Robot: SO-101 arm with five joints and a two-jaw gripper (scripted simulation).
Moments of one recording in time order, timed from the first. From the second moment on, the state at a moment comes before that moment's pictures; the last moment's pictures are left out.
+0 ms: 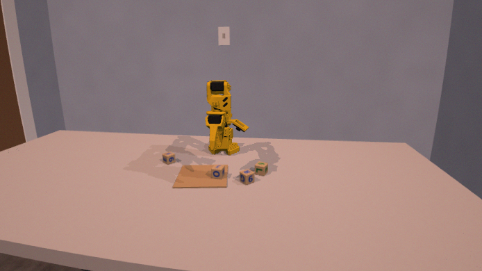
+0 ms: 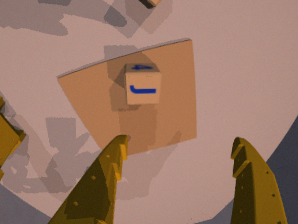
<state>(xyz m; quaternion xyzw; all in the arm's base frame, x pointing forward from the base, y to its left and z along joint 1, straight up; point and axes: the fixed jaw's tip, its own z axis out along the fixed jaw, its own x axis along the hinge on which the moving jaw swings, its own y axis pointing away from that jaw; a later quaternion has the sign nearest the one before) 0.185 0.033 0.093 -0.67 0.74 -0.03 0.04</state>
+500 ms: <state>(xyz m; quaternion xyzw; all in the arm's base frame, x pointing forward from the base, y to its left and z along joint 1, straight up) 0.184 0.033 0.148 -0.66 0.72 -0.12 0.18</state>
